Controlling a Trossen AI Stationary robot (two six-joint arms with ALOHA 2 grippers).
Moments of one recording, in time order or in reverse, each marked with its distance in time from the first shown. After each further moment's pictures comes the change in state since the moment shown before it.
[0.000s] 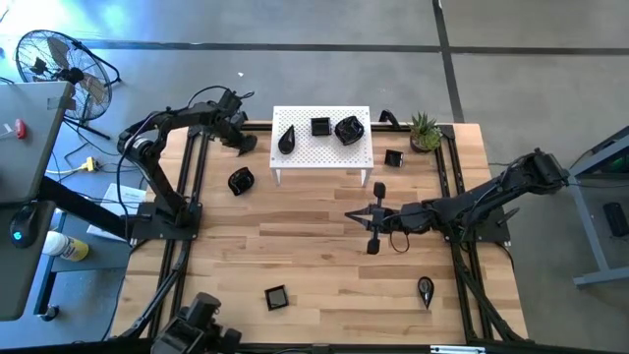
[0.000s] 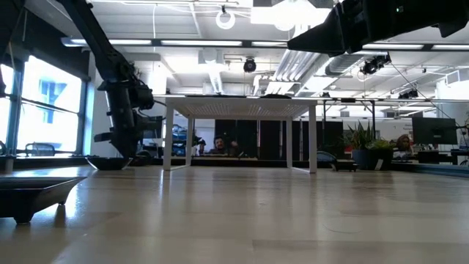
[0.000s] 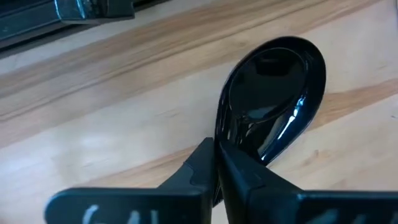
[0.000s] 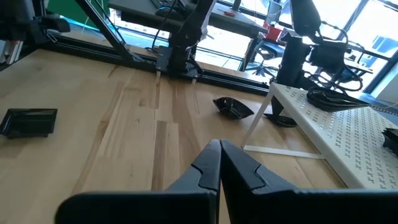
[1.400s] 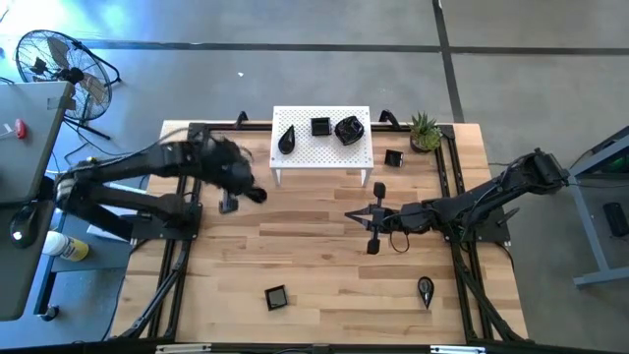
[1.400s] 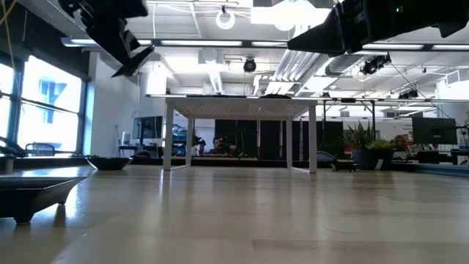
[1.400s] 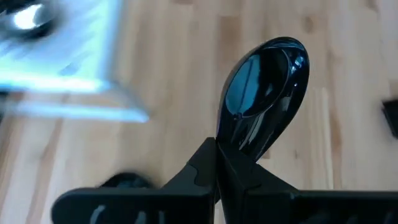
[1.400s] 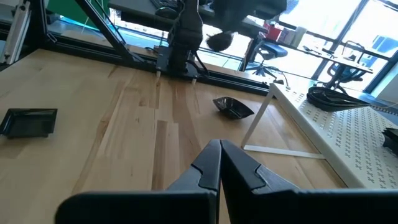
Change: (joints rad) left arm -0.893 -0.735 0.000 -0.365 -0.075 0.262; right arm 0.000 0.000 0.000 0.000 0.000 0.000
